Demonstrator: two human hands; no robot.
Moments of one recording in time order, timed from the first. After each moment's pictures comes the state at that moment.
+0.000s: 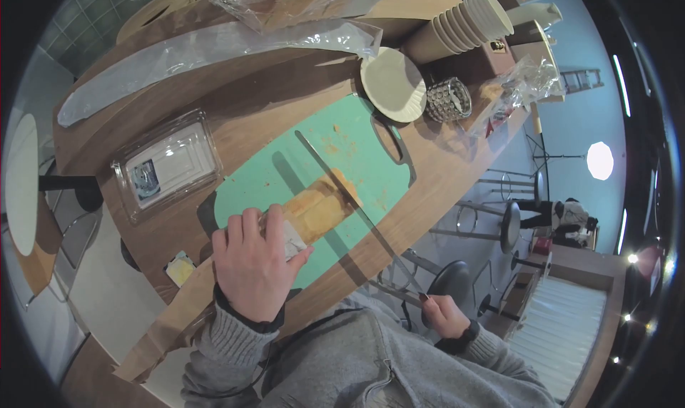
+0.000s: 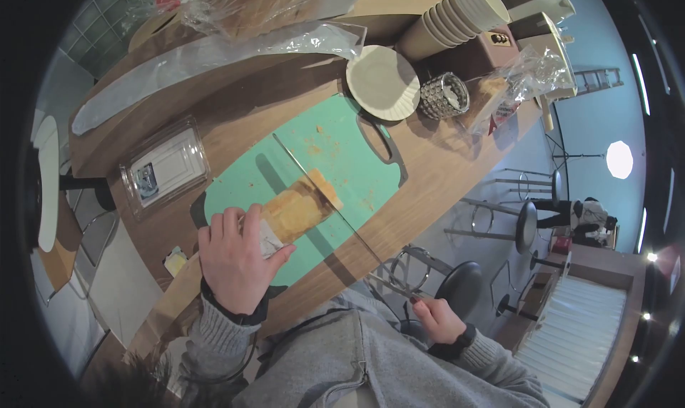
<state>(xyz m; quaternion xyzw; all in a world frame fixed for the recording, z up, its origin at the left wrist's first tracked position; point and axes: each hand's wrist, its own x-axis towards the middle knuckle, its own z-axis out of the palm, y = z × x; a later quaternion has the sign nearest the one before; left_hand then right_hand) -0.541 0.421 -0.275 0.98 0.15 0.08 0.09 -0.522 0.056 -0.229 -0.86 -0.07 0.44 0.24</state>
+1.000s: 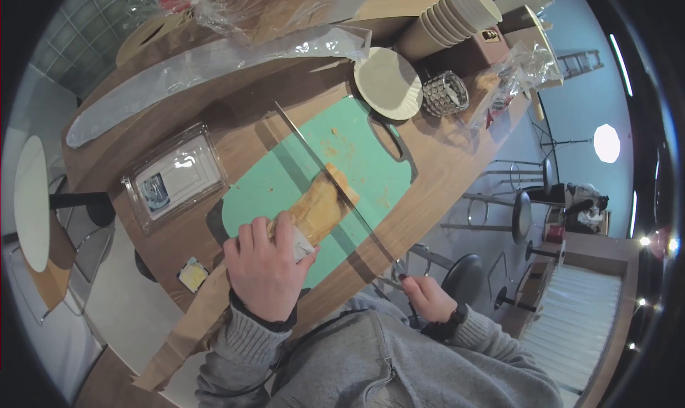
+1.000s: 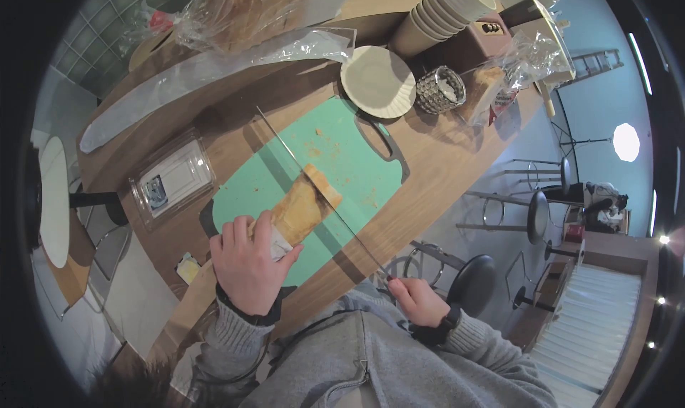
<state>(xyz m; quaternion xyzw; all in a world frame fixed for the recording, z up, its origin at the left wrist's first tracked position) -0.544 0.413 -0.277 0.98 0.13 0.10 0.07 -0.509 0.119 -0.248 -0.85 -0.11 0.43 0.26</state>
